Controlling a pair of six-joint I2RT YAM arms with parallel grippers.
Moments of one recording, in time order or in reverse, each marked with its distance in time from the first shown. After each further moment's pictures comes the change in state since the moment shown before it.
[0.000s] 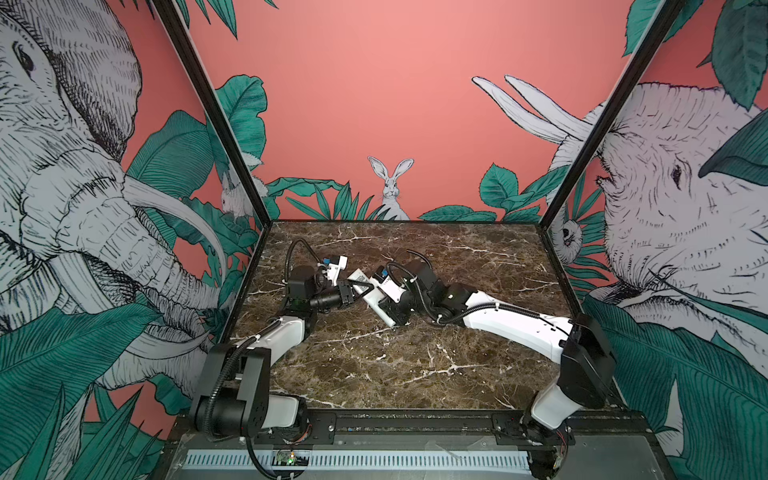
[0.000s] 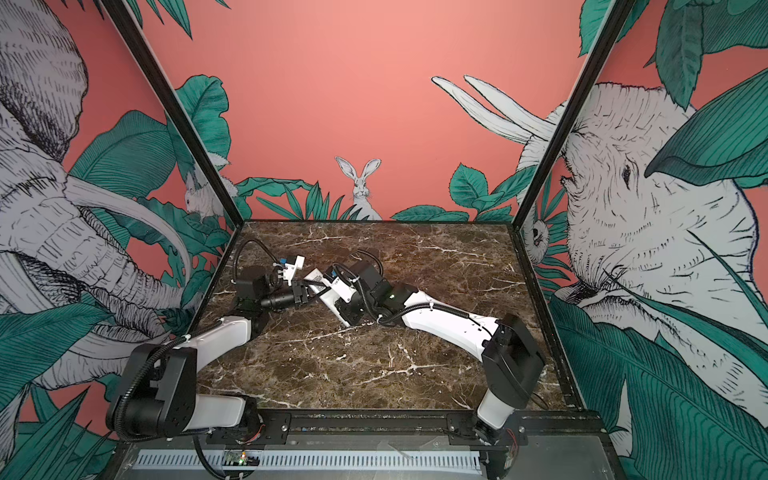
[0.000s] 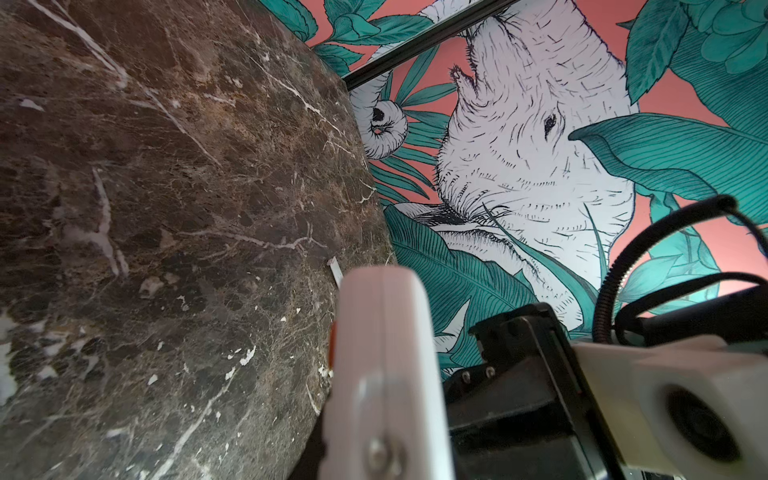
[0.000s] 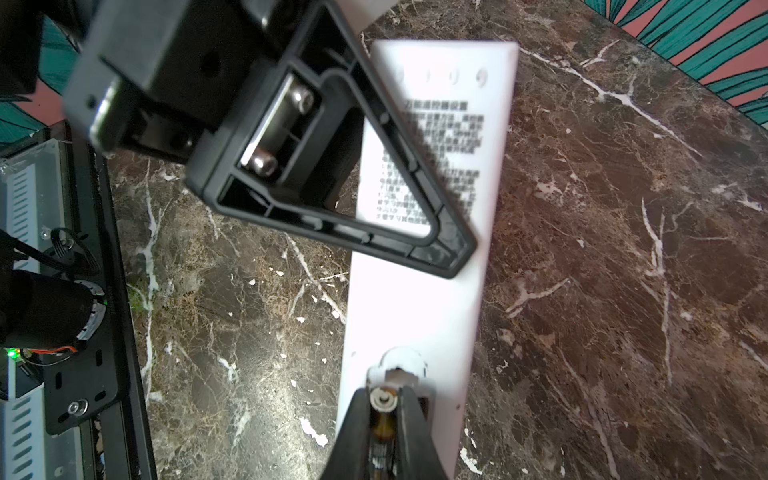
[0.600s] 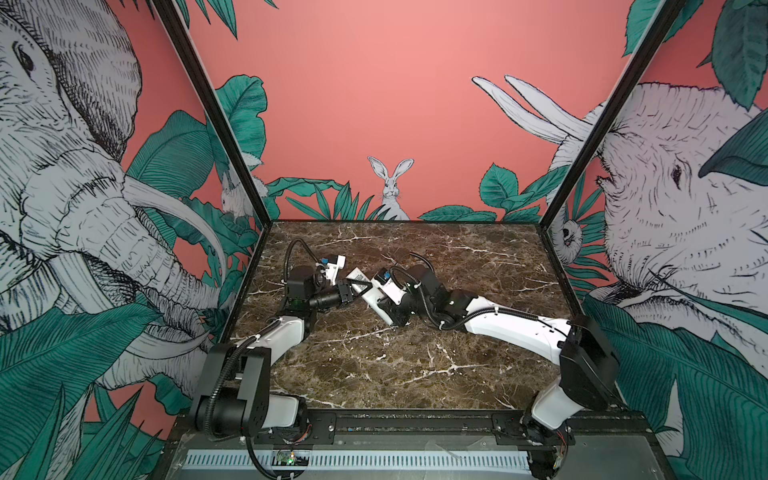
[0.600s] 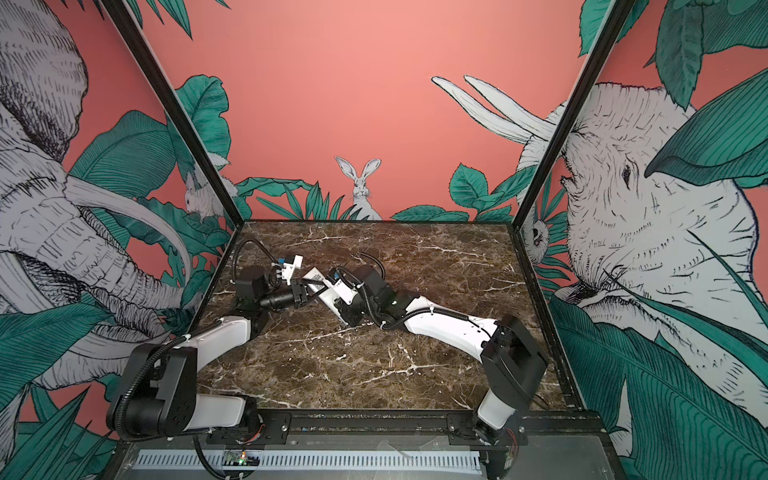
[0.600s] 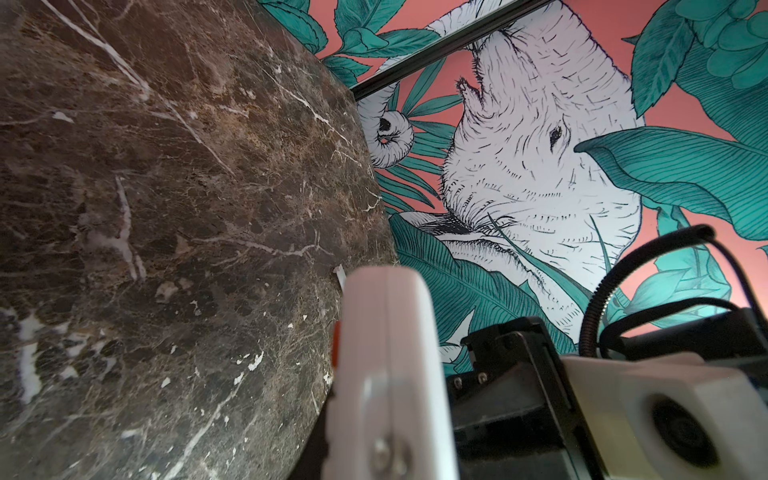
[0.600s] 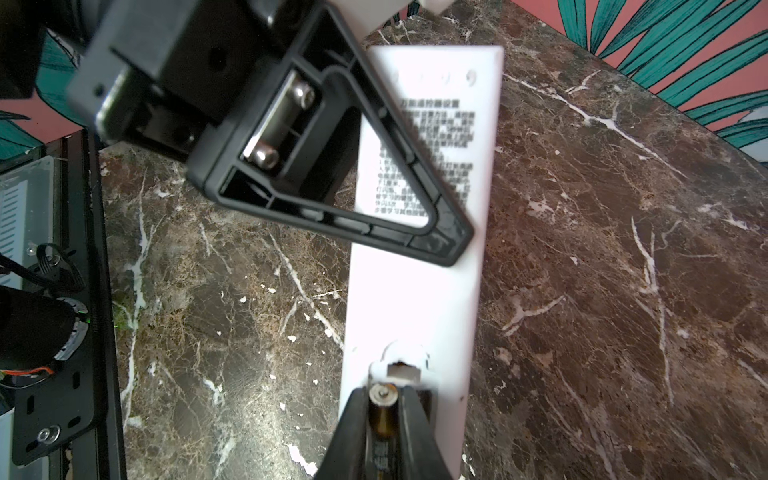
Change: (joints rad) left arm 0.006 0.001 0.000 0.013 -0.021 -0.014; right arm 0.000 -0.014 -0.072 0.122 0.022 -0.003
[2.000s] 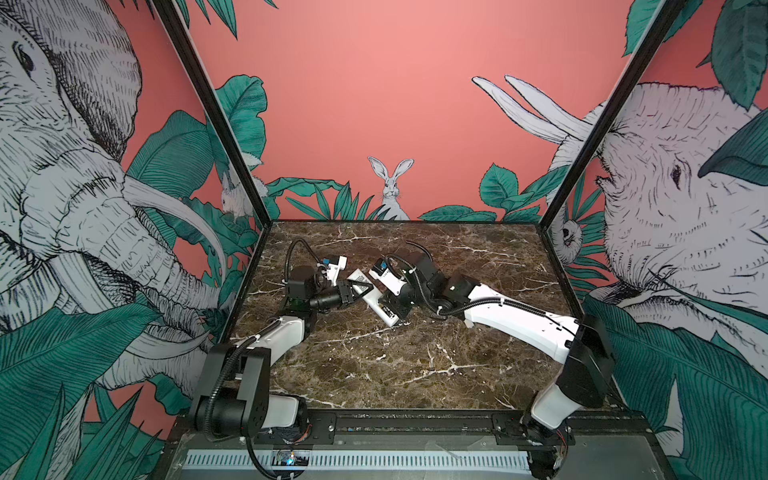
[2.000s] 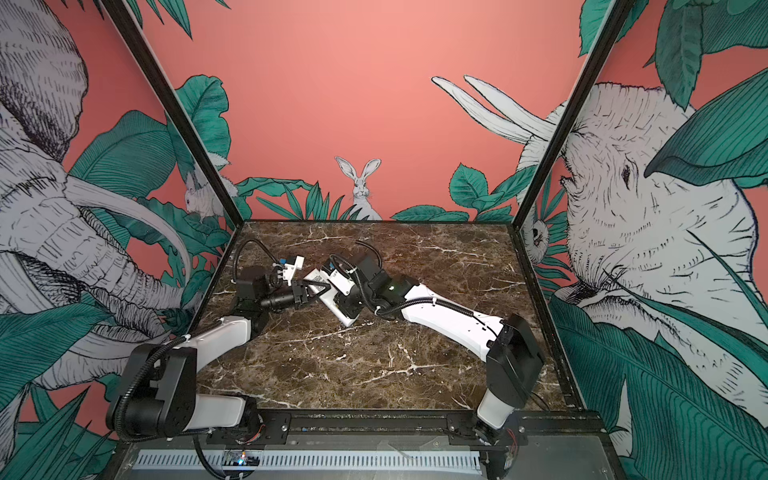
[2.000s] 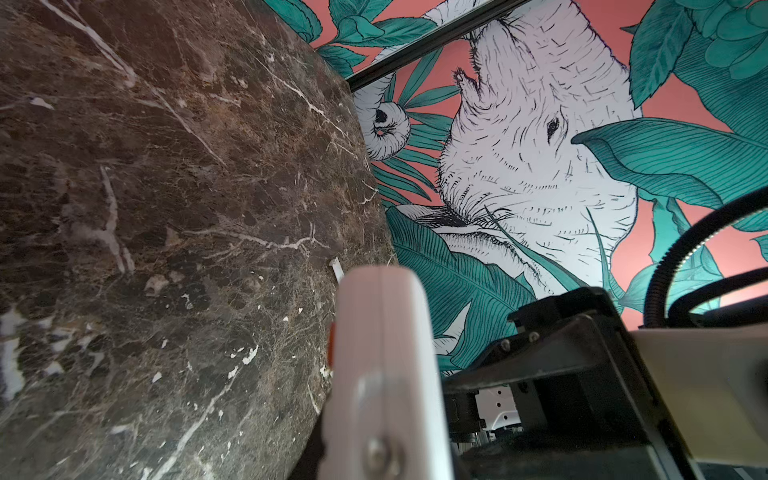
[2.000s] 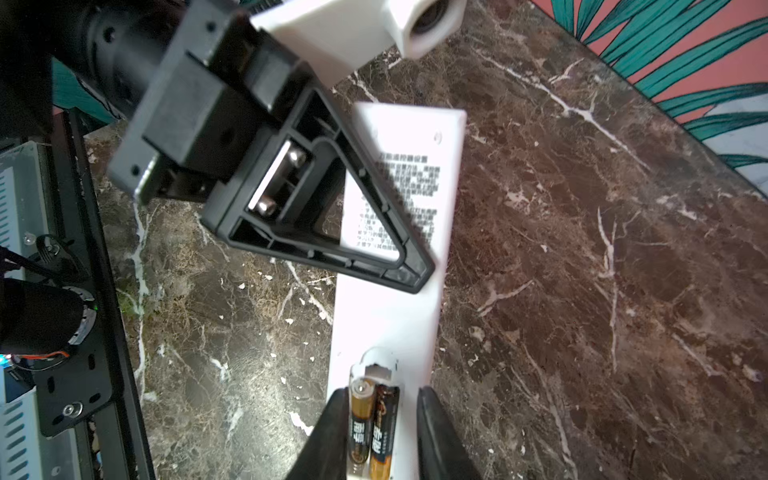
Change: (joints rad) left arm 0.000 0.000 0.001 -0.023 0.019 0.014; right arm -0.006 0.027 0.214 -0.287 0.019 -0.017
